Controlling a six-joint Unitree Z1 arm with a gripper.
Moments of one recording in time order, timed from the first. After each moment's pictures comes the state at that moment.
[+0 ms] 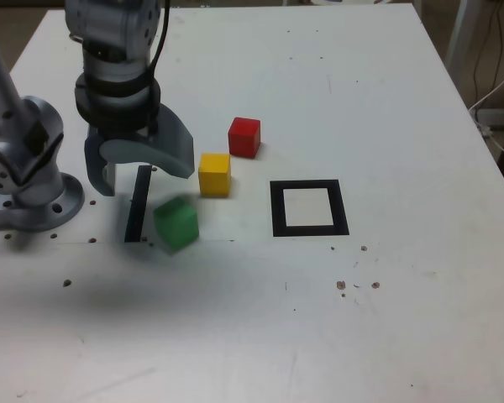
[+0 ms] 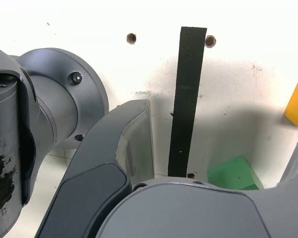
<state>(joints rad) -0.23 1.52 -0.78 1.06 0.12 -0.36</state>
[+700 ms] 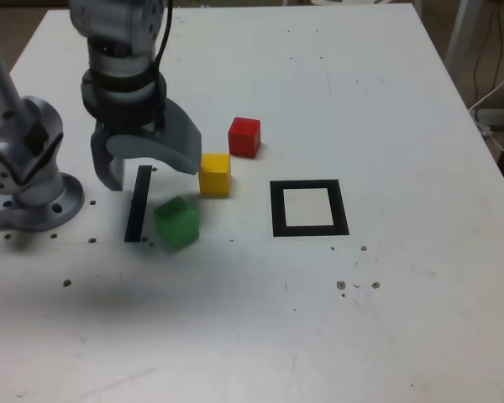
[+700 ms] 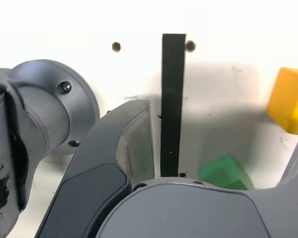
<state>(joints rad) -0.19 1.52 -0.82 1.06 0.14 -0.26</state>
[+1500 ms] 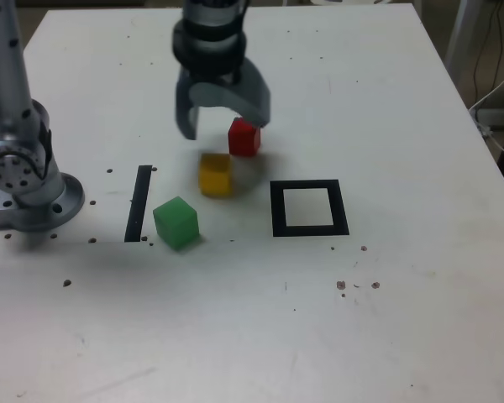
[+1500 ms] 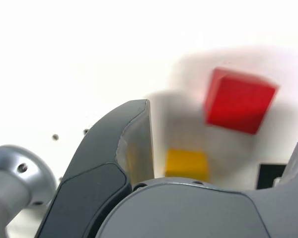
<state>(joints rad) 0.21 1.77 -1.11 1.03 0.23 0.23</state>
